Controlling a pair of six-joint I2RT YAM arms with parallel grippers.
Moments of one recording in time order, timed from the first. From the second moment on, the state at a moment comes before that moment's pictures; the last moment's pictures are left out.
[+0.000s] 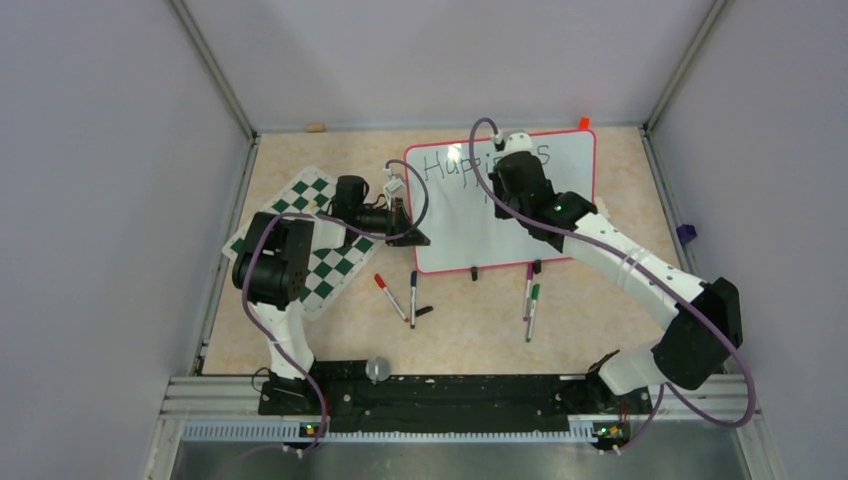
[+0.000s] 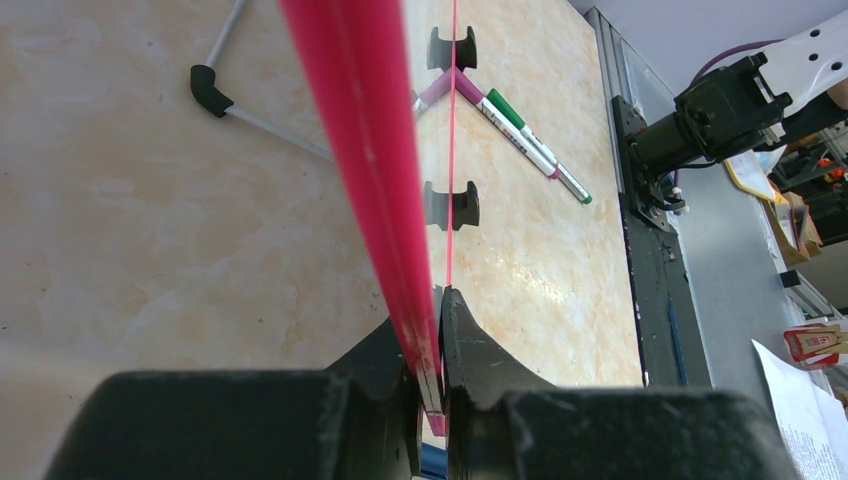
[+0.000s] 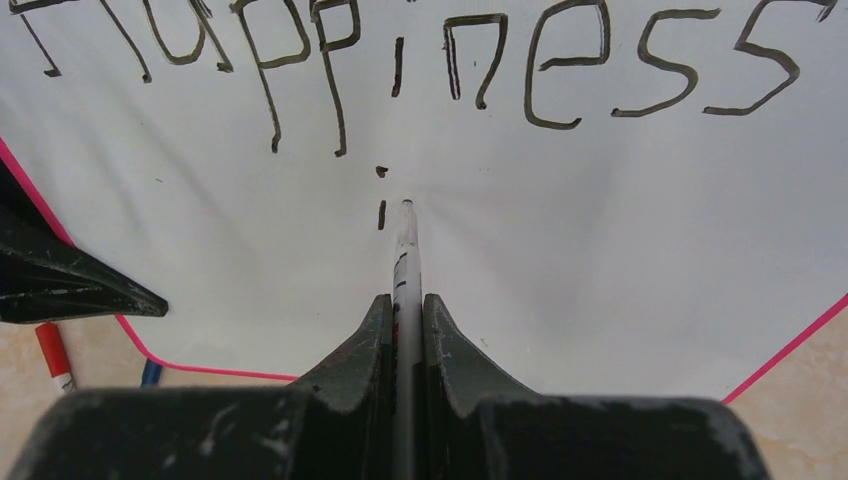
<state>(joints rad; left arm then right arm) -0.24 1.94 0.99 0.36 1.27 -0.08 0.64 1.42 1.25 -0.44 0.37 0.24</state>
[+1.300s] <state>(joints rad) -0.24 1.94 0.99 0.37 1.26 -0.09 0.63 1.45 1.24 -0.46 0.38 0.24</state>
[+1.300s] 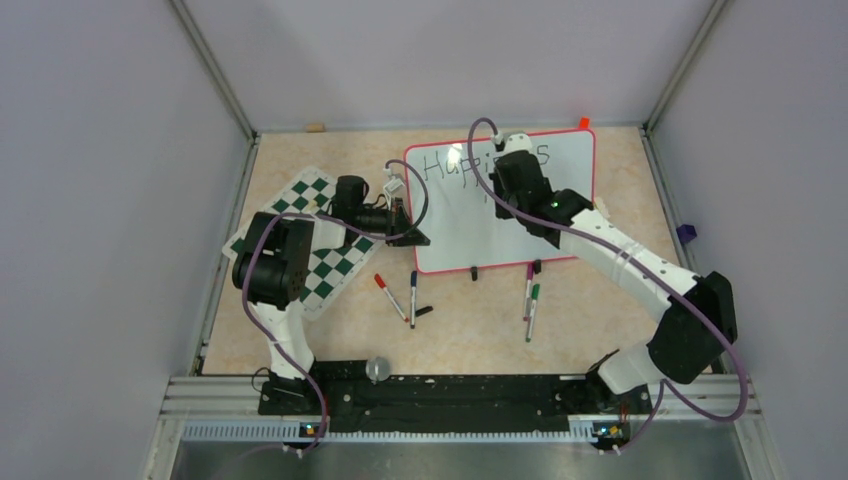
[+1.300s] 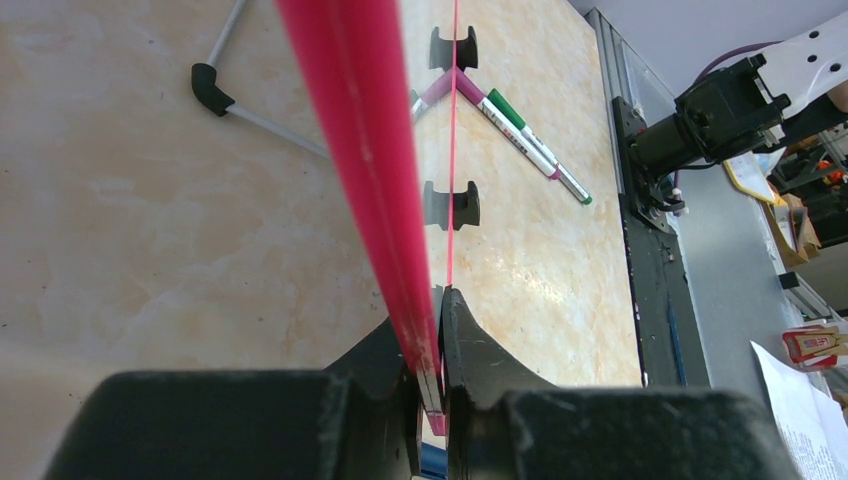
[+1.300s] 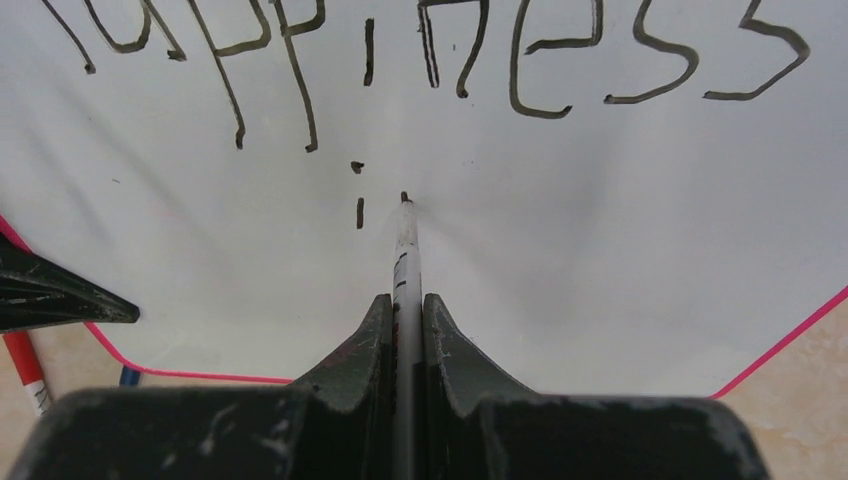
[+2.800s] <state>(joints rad) -0.24 1.94 0.97 0.40 1.27 -0.11 0.58 1.24 1.20 -0.48 0.28 0.25</state>
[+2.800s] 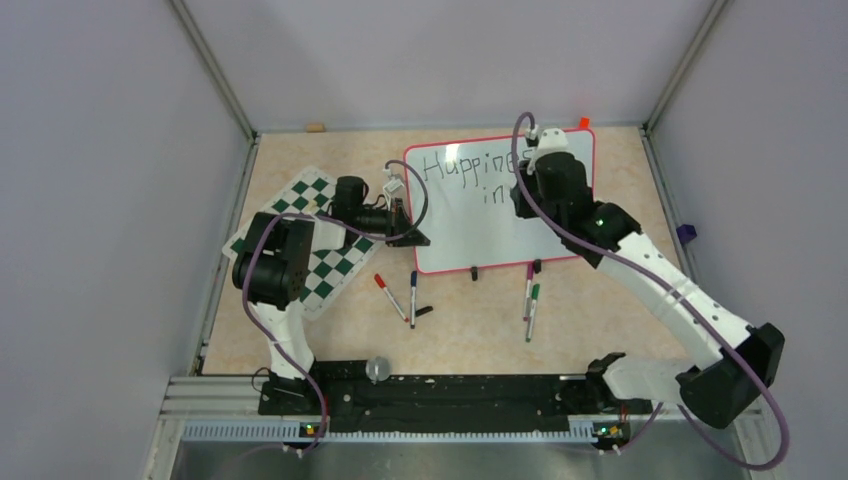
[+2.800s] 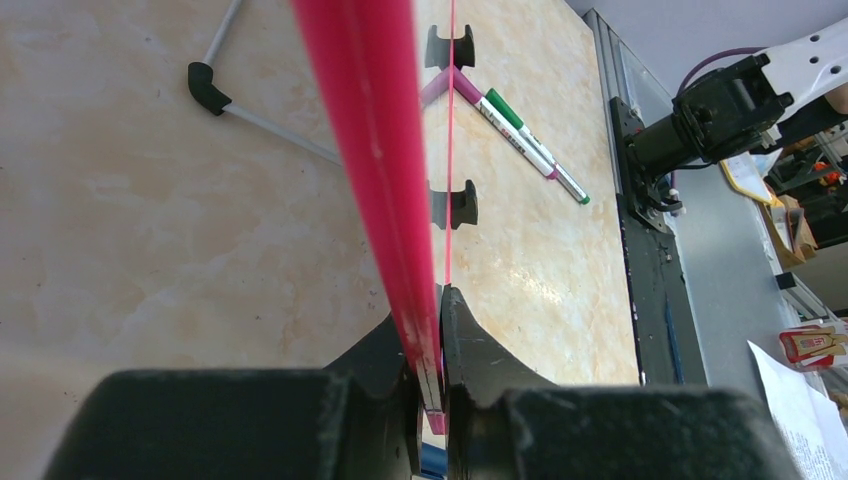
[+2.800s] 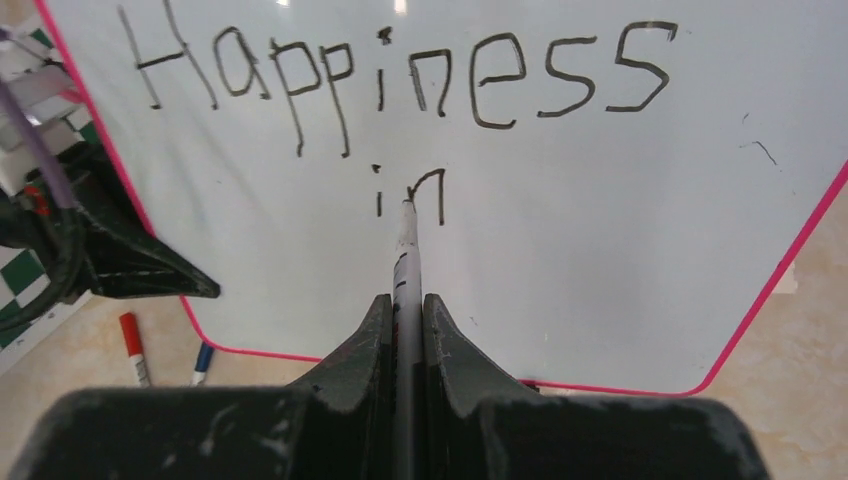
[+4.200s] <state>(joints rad) -0.24 1.95 0.94 0.51 1.27 -0.19 1.01 1.40 1.32 -0.37 0.61 0.32</state>
